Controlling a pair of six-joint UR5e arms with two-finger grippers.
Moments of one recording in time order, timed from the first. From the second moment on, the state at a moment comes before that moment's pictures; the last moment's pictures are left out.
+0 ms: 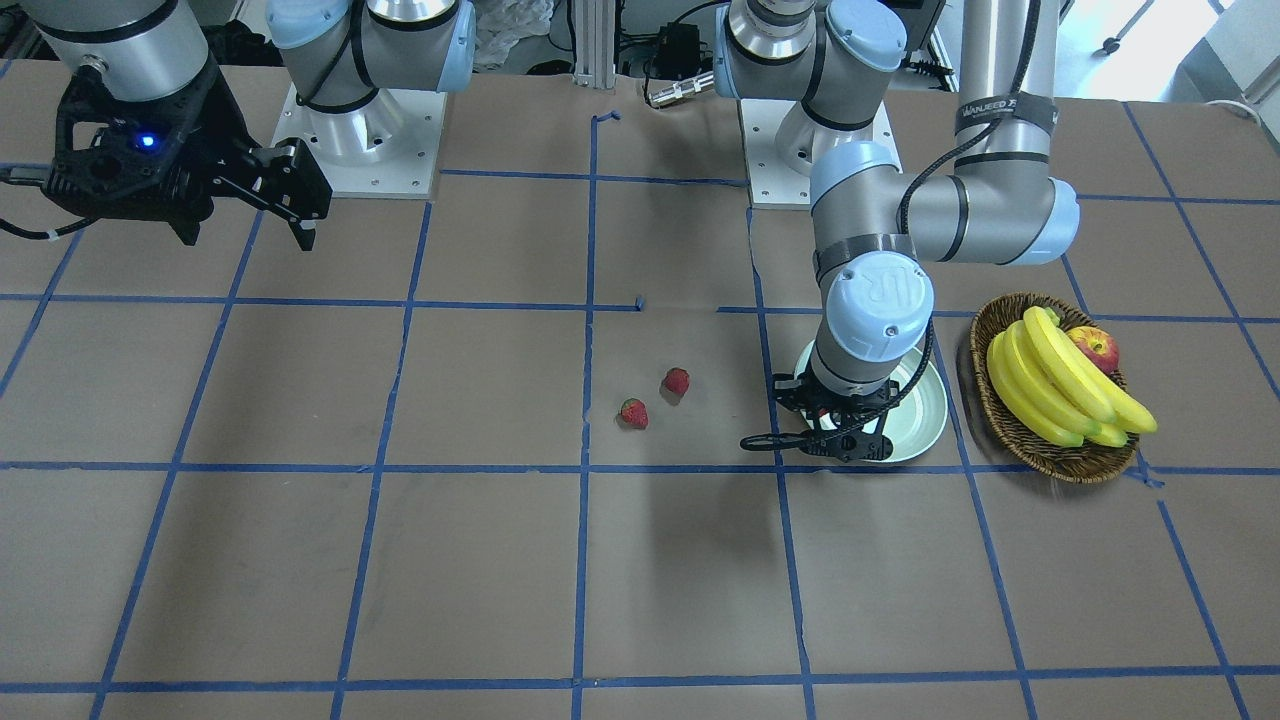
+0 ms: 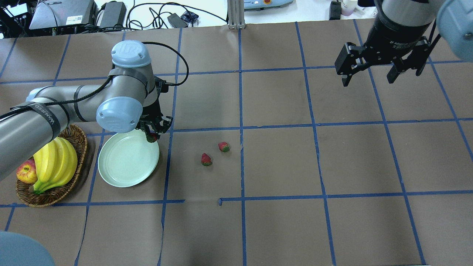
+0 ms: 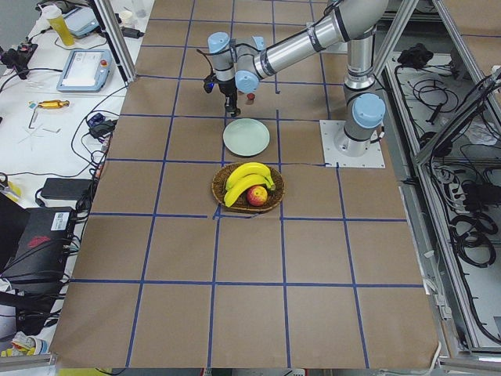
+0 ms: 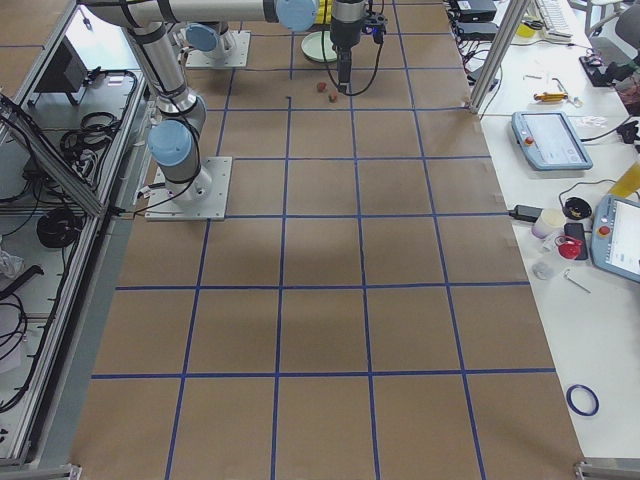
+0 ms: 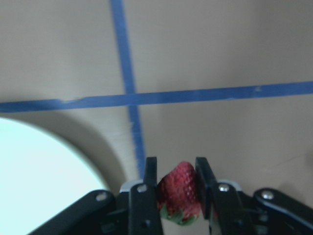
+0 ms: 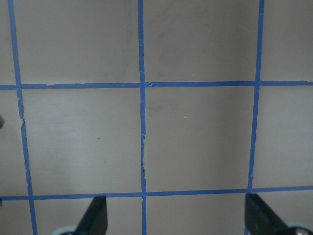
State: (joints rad) left arm -1.56 -1.88 -1.89 -1.12 1.75 0.12; right arm 1.53 -1.59 1.55 -1.52 -1.62 -0.04
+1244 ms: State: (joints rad) left arm -1.76 -1.86 -1.95 -0.96 1.62 -0.14; right arm 1.53 -1.59 1.55 -1.52 -1.62 -0.04
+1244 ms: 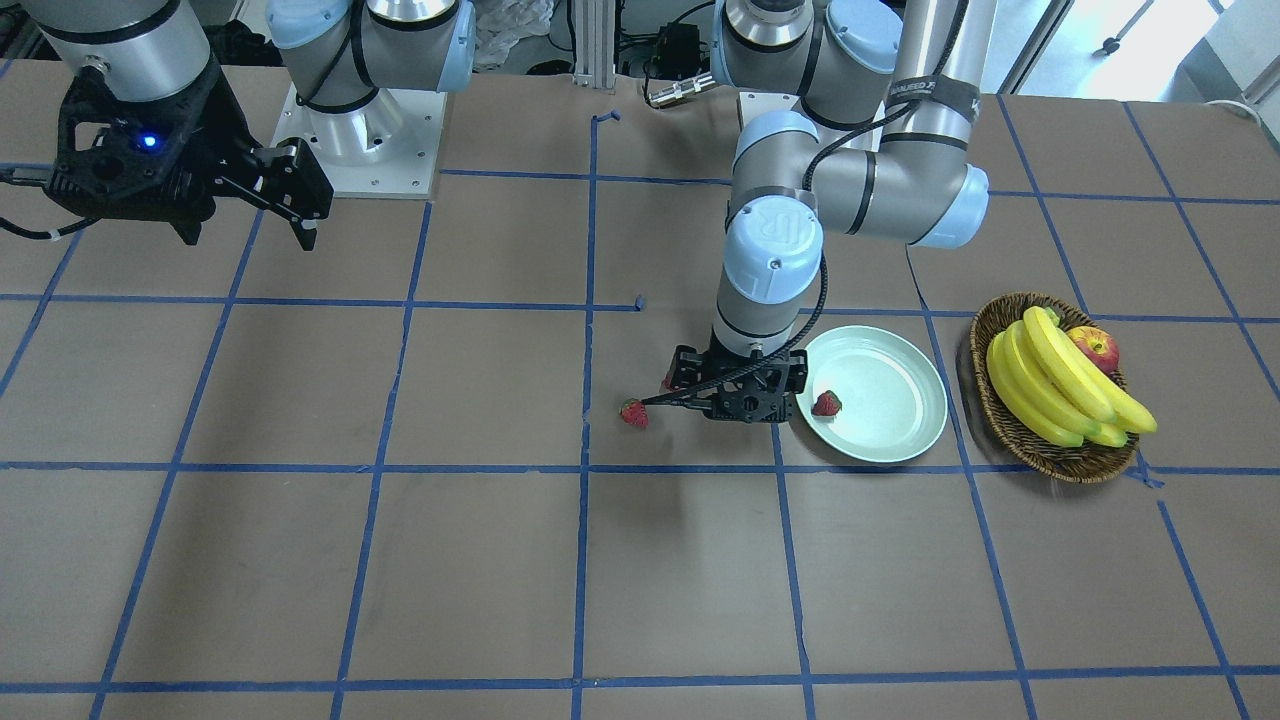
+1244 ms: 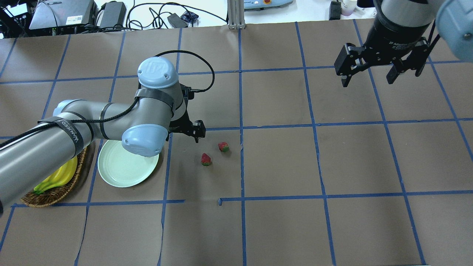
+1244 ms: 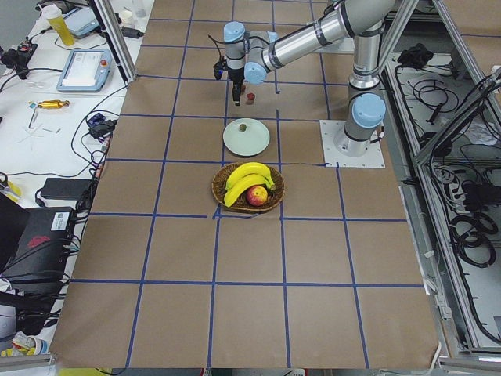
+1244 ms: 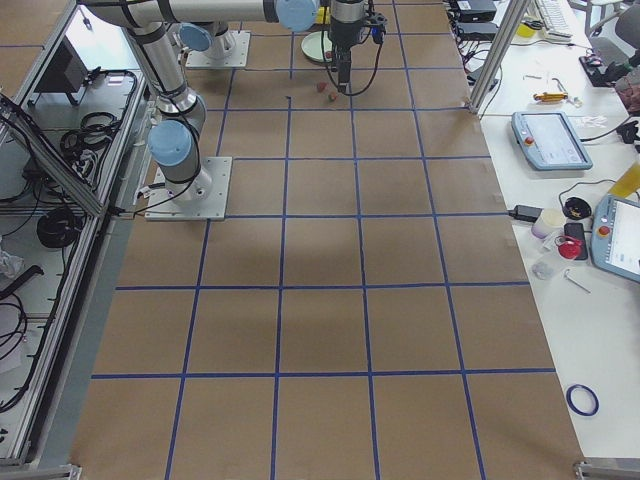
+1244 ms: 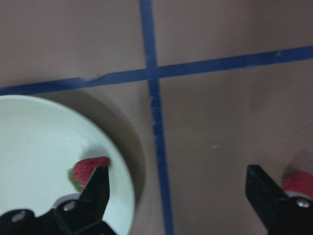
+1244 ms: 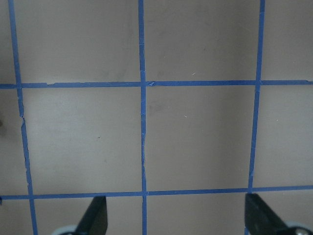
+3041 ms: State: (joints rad) left arm -1.58 -1.82 -1.98 -1.02 1.69 0.11; right arm 1.53 -1.59 1.55 -1.52 -1.62 -0.04
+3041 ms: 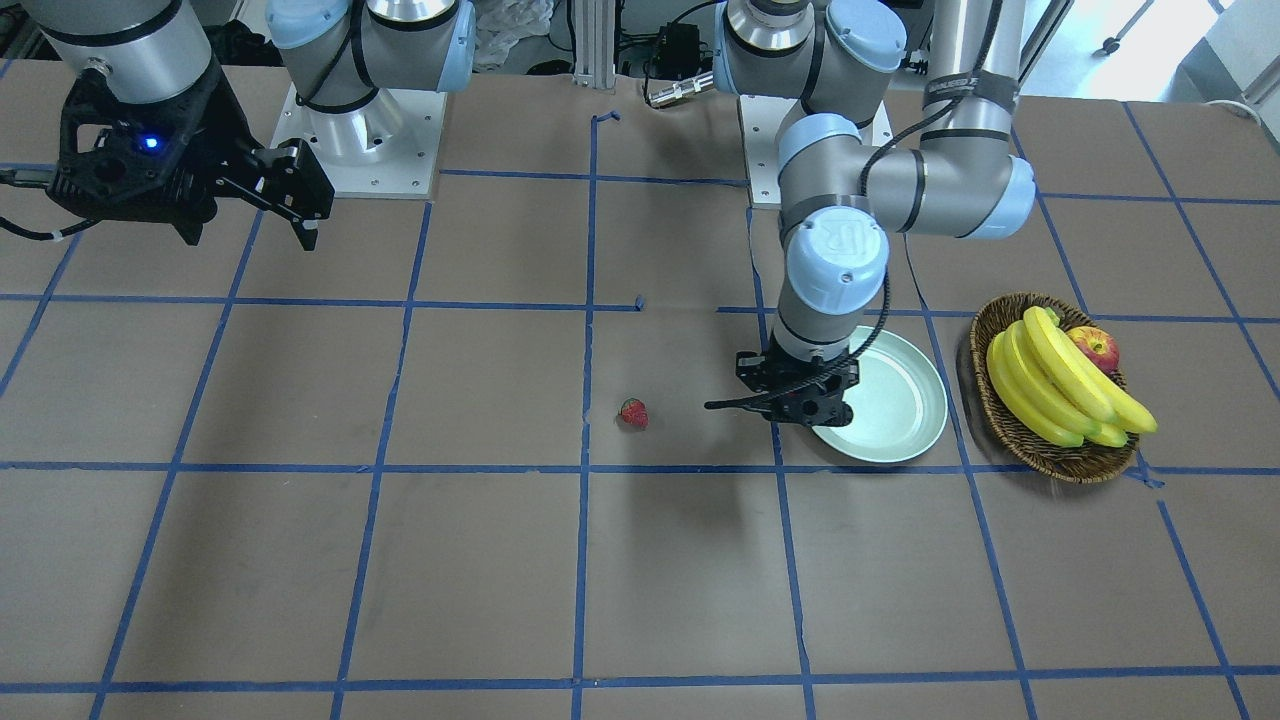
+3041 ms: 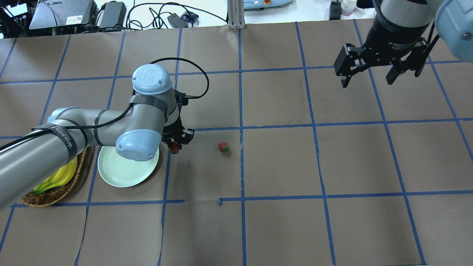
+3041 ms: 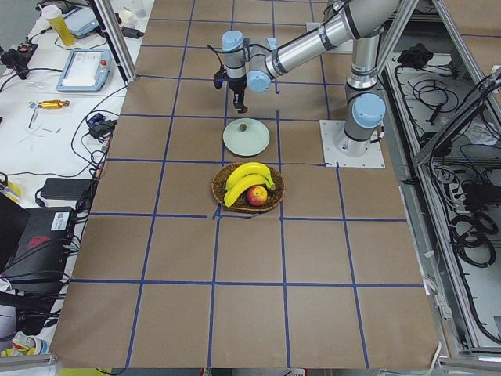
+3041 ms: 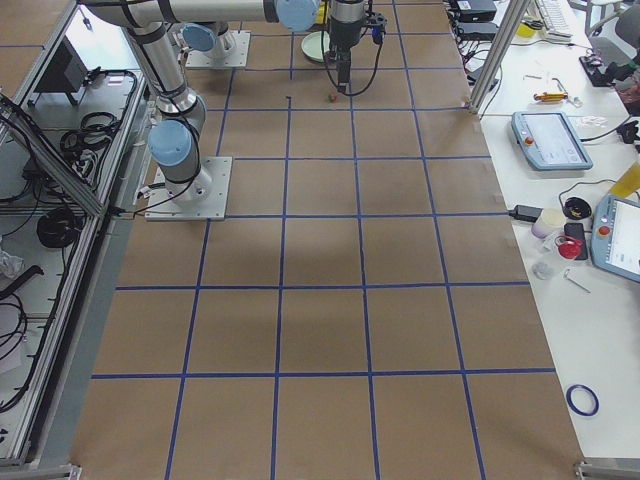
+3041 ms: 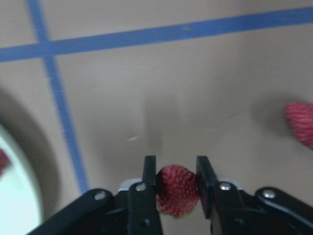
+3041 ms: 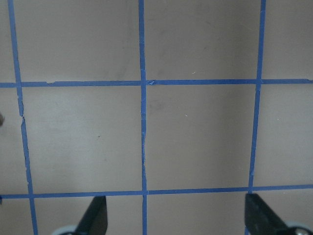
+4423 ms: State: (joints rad) left arm -1.67 -1.84 -1.98 -0.95 1.63 -0.07; right arm 1.53 -1.59 1.55 -1.52 -1.62 -0.04
